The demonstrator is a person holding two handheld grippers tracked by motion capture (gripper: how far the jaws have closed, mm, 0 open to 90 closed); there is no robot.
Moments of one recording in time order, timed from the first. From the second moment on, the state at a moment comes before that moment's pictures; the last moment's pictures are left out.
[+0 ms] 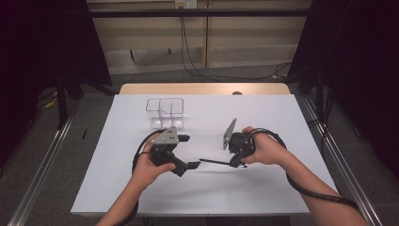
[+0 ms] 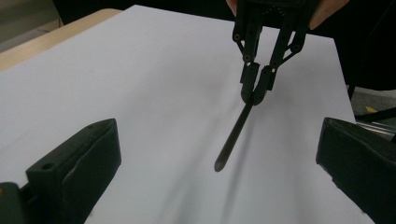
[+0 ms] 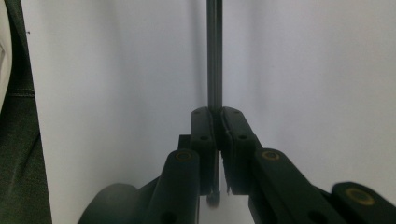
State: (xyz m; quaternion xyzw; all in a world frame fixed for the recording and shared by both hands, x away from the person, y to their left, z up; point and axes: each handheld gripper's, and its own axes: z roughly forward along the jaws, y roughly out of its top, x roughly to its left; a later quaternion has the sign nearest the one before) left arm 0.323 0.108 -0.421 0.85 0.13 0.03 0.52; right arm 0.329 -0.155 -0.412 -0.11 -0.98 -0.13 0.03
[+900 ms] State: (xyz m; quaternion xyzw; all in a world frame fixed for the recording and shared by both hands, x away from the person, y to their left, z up) left arm 0.327 0.075 -0.410 0.91 0.11 0.02 0.41; right arm 0.324 -0.134 -0.405 -0.08 -0.99 -0.14 0.03
